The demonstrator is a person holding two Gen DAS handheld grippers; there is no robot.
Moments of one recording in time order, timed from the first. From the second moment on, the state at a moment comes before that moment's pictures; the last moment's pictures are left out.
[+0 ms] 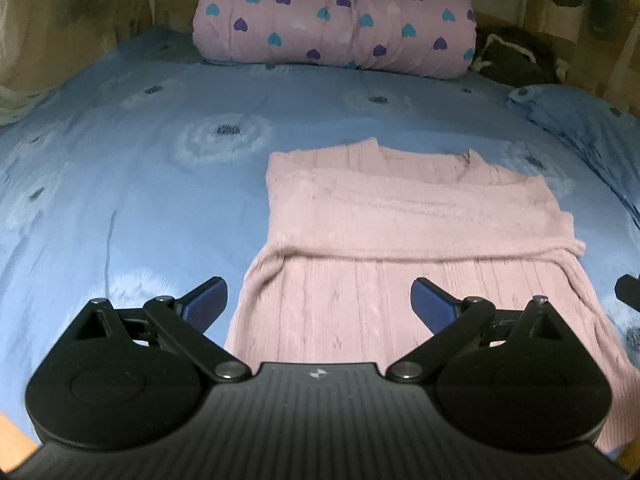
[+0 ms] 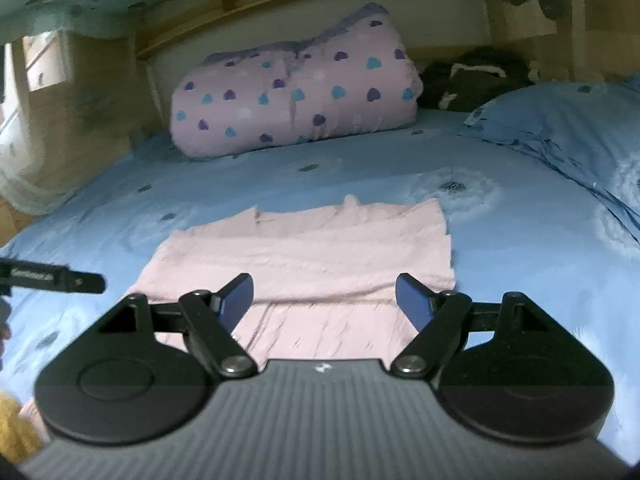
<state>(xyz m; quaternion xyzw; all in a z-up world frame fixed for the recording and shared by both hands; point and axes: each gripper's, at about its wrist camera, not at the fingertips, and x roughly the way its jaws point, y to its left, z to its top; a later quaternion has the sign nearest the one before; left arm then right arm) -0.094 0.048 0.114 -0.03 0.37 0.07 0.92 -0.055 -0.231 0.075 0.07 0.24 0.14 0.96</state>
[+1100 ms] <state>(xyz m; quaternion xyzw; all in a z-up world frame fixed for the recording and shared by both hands) -0.208 0.008 0.030 0.09 0.43 -0.01 0.90 -0.165 -0.193 0.026 -0.06 0.33 0.21 0.92</state>
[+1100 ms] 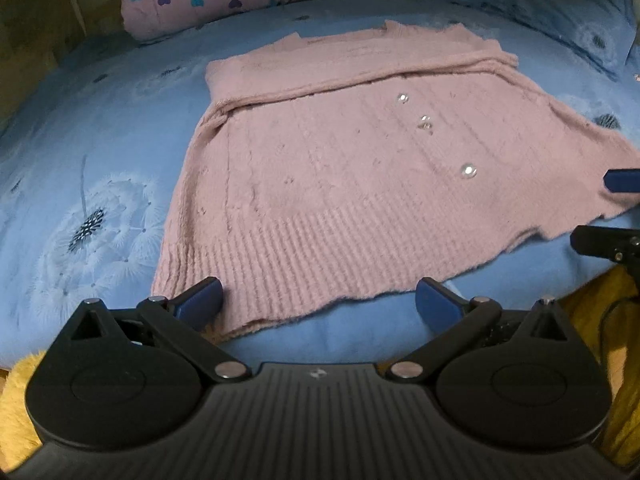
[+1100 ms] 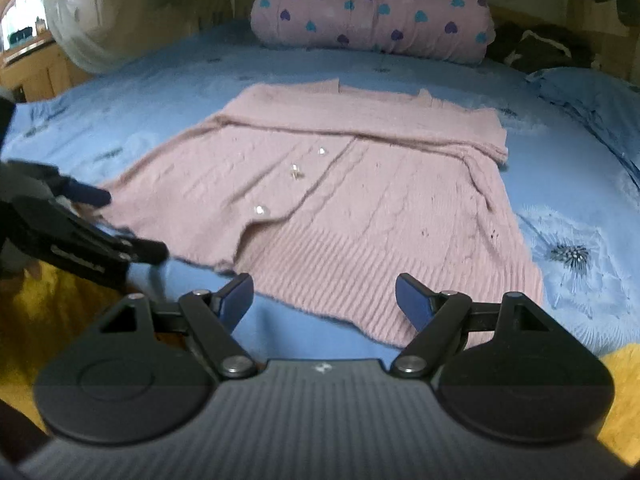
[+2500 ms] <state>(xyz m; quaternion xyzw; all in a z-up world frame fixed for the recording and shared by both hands) -0.182 0.016 0.015 0.15 0.37 -0.01 0.92 -0.138 -0.188 0.004 -0.13 0.32 0.10 0.93</state>
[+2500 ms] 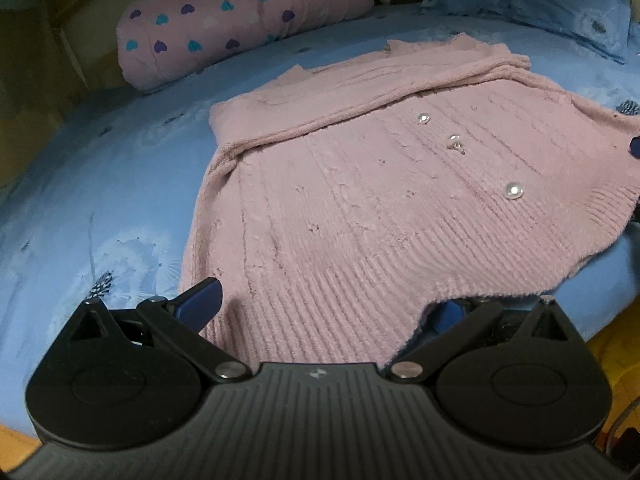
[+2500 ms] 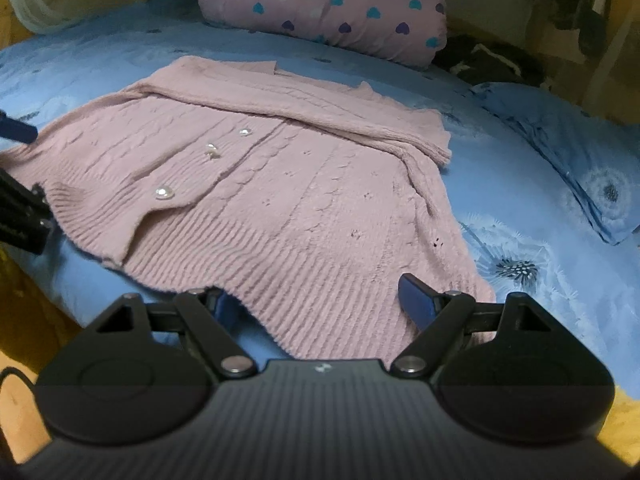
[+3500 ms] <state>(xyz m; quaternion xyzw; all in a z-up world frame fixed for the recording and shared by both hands) -0.198 0.007 0.011 0.15 0.33 0.01 0.93 -0.153 -0.198 0.002 -0.07 0.28 0.09 0.95</state>
